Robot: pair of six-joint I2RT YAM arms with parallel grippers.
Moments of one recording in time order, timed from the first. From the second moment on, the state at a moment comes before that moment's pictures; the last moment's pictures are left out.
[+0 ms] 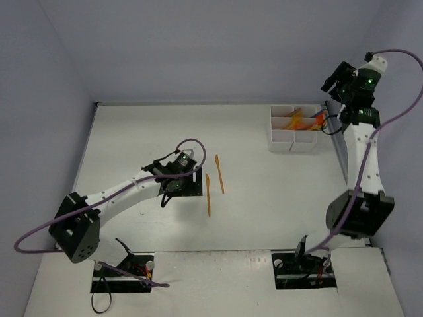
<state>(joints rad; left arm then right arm) -0.73 1.40 0.98 -0.64 -0.07 -0.70 -0.23 1.65 1.67 -0.28 0.01 0.33</state>
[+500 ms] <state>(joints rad) -0.89 1.74 1.21 -0.63 -0.17 -0.80 0.10 1.00 1.07 -0.39 0.03 0.43</state>
